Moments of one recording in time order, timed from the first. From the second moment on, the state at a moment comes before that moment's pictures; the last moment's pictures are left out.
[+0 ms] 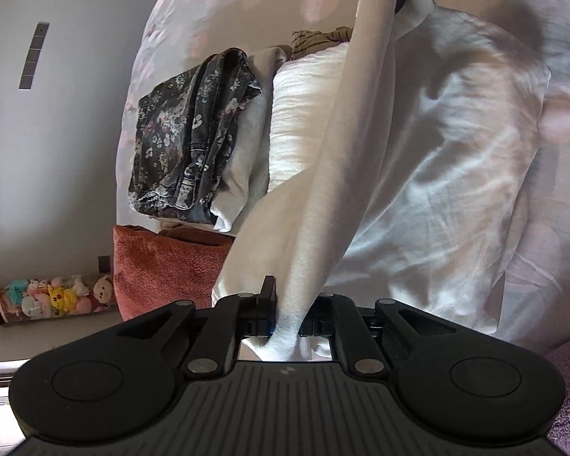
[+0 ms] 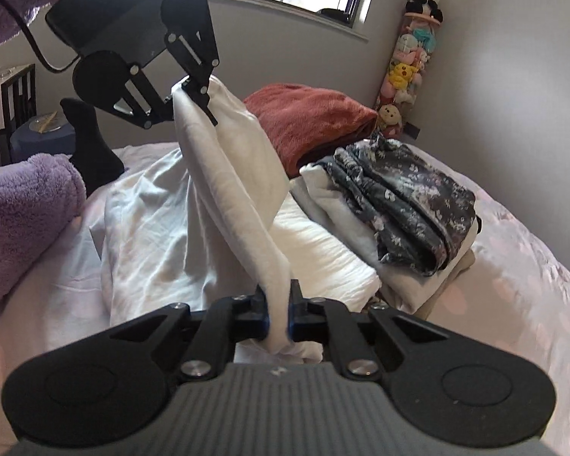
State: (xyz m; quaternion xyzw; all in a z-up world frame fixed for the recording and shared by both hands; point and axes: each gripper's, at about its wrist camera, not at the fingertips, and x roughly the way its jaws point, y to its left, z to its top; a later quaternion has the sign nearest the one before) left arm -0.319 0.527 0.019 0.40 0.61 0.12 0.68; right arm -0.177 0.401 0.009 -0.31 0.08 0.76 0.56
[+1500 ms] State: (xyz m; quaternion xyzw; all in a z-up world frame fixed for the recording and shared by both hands) left arm -0.259 0.646 -0.035 0.29 0.65 0.08 0.70; right arm -0.094 0.547 -0.043 -0.26 0.27 0.74 0.56
